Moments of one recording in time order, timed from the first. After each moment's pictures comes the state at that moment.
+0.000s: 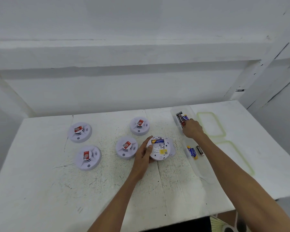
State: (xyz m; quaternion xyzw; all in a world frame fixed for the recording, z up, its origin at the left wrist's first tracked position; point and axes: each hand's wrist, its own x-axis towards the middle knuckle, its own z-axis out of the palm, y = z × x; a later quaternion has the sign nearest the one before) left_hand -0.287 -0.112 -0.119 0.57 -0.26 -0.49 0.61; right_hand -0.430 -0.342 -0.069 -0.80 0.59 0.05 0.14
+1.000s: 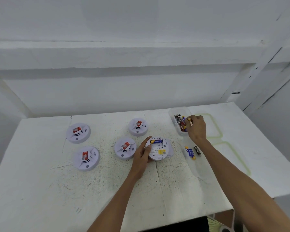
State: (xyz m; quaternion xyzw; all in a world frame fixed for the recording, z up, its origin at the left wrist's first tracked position) left_hand -0.285 -0.116 -0.124 0.57 -0.27 -0.49 0.61; right_hand -0.452 -0.329 -0.067 -0.75 0.58 -0.26 0.20
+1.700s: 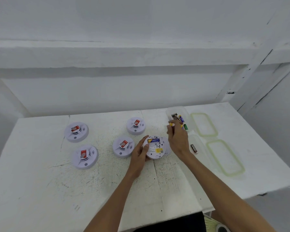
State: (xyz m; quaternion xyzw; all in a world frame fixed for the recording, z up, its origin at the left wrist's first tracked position) left_hand -0.288 -0.111 -0.121 0.56 -0.26 -0.48 0.62; right_hand -0.414 -0.239 -0.067 -0.78 0.46 -0.35 0.21
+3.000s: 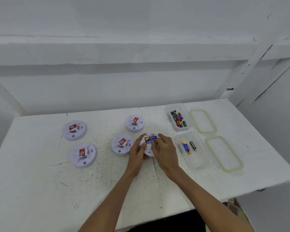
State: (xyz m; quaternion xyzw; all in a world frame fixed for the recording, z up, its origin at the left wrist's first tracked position) left_hand -0.287 -0.106 -0.125 0.56 -0.27 -0.45 0.64; right_hand -0.400 -0.169 -0.100 -0.83 0.46 -0.29 0.15
